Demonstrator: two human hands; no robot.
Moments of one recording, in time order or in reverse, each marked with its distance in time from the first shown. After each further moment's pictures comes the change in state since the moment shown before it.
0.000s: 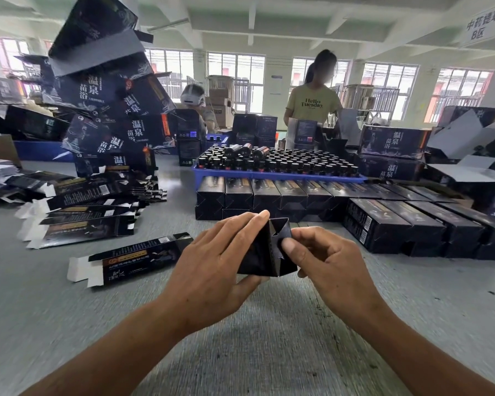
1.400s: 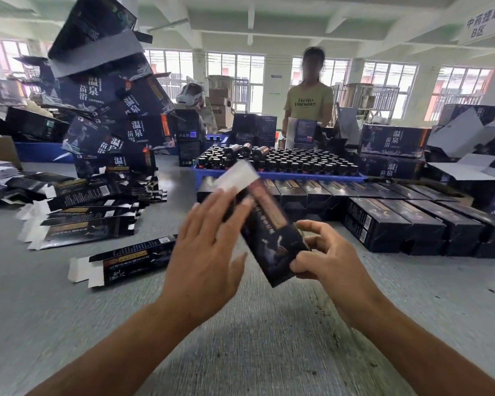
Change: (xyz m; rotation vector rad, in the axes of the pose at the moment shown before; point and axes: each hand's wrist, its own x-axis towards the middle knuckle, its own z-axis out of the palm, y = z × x) left_hand 0.001 -0.002 0.003 0.049 0.051 -0.170; right_hand 0.008 0.009 -0.005 0.140 -0.051 0.259
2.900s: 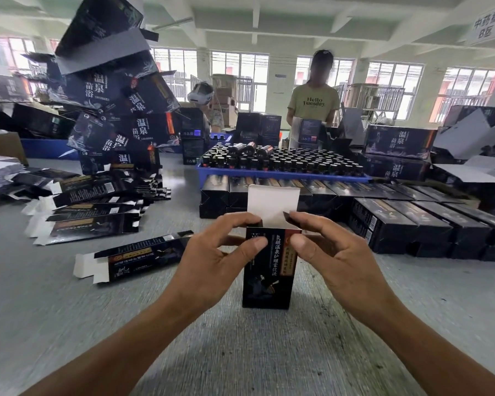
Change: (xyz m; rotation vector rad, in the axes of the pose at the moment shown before) left_hand 0.004 0.006 -0.011 -0.971 -0.107 -0.429; right_hand -0.007 -0.008 -0.002 -0.078 -0.077 -0.286
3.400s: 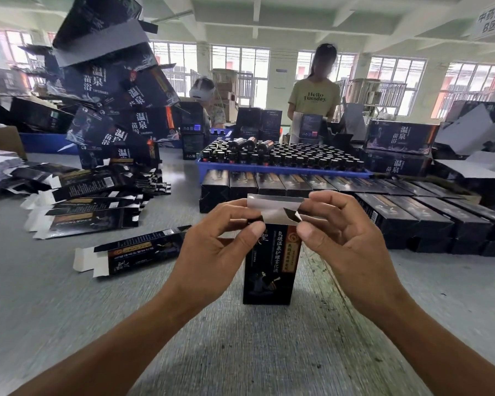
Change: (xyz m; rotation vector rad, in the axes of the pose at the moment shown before) left_hand 0.001 0.003 0.004 -0.037 0.050 0.122; right_hand 0.000 -0.009 0.002 0.167 0.103 -0.051
